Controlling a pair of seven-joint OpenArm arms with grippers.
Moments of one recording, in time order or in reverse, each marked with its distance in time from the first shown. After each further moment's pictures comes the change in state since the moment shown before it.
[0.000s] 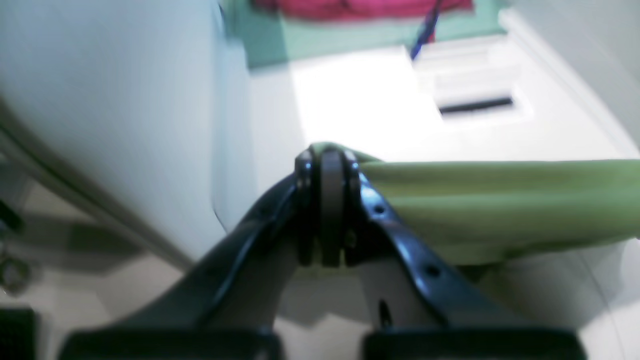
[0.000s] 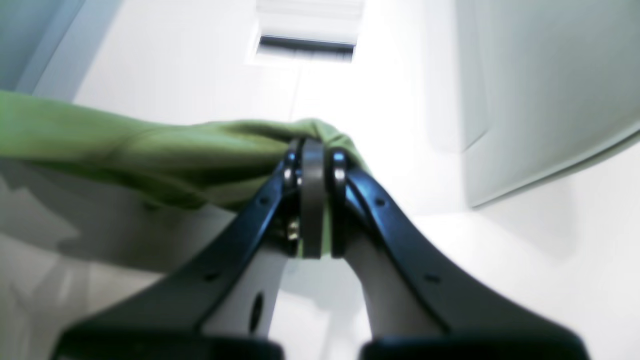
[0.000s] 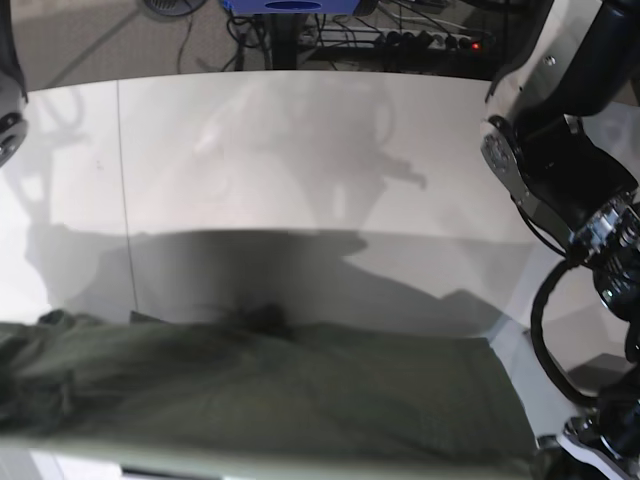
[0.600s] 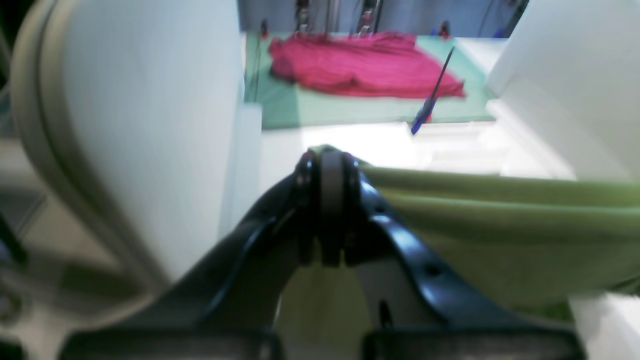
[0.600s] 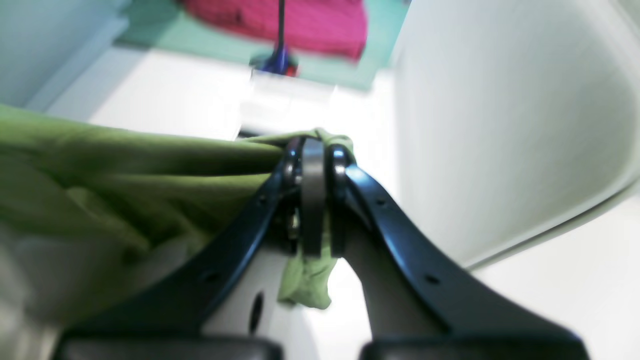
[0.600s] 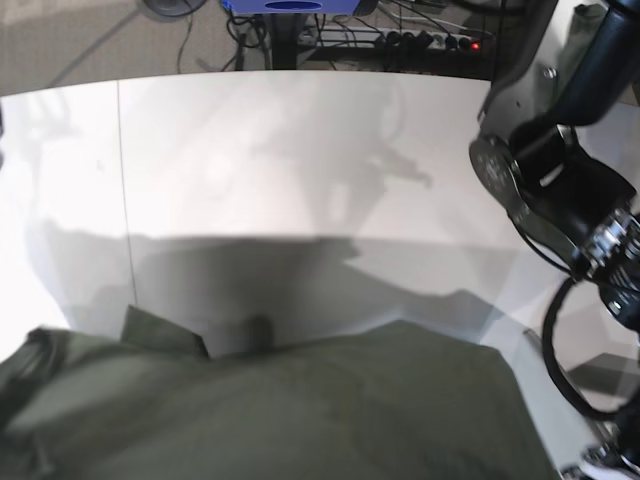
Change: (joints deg) left arm -2.6 1.6 -4.8 -1.6 -0.4 -0.2 -9.2; right arm 7.0 3.4 -1.1 0.2 0.2 3.2 7.5
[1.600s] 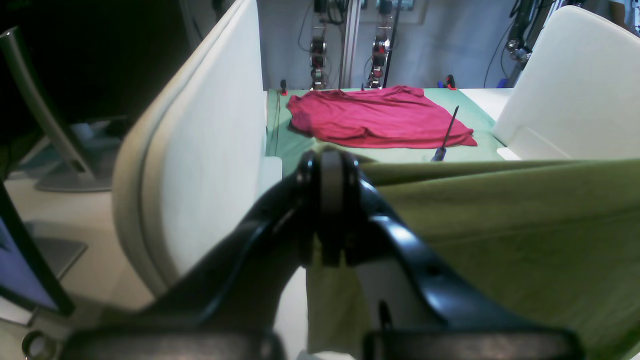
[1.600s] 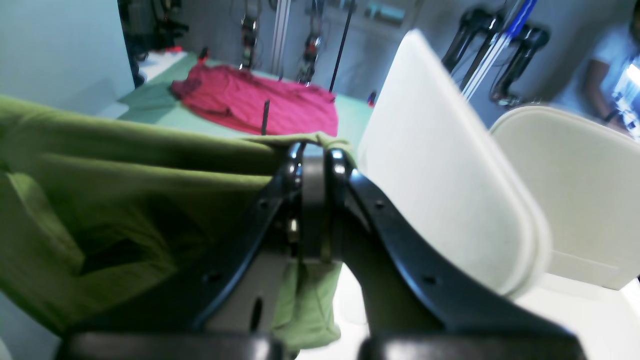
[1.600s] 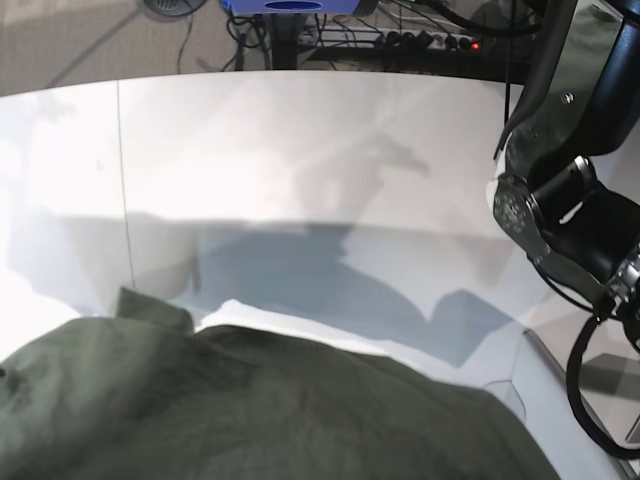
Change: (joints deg) left arm -7.3 -1.3 -0.1 -1.2 2.5 -0.2 0.2; right arm 9.0 3.5 -2.6 0.0 0.4 0.3 3.0
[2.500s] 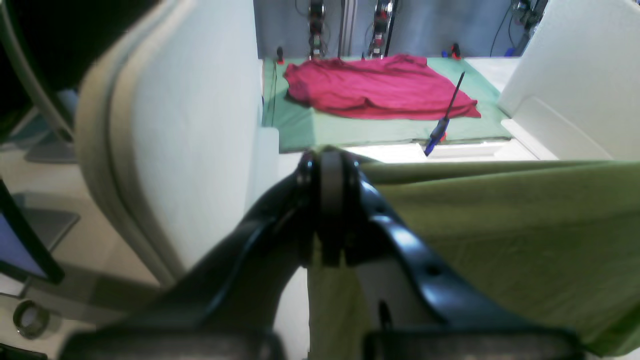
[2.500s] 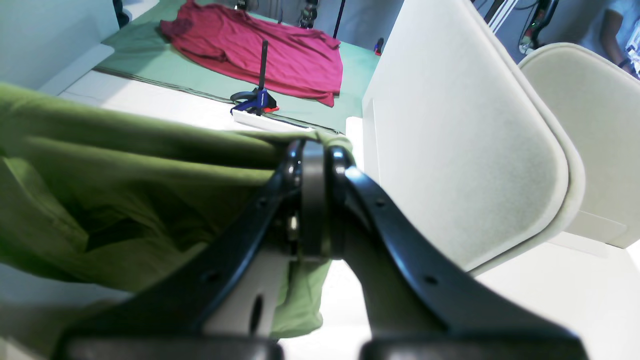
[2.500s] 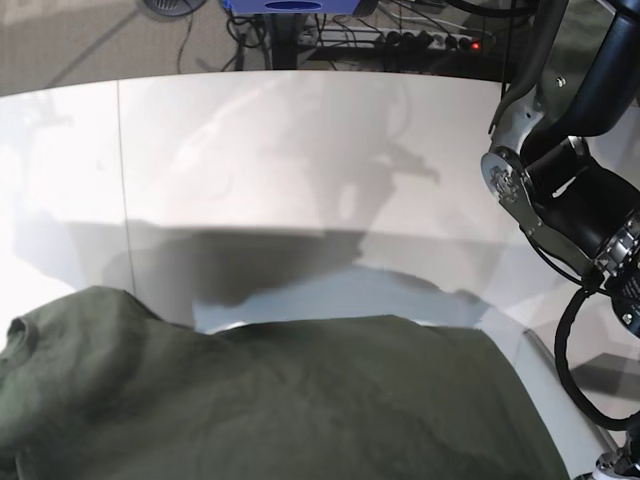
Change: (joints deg) left arm 5.3 0.0 0.1 -0.4 0.2 0.0 -0.1; right arm -8.1 1.2 -0.1 -0.5 0.3 0.0 0.7
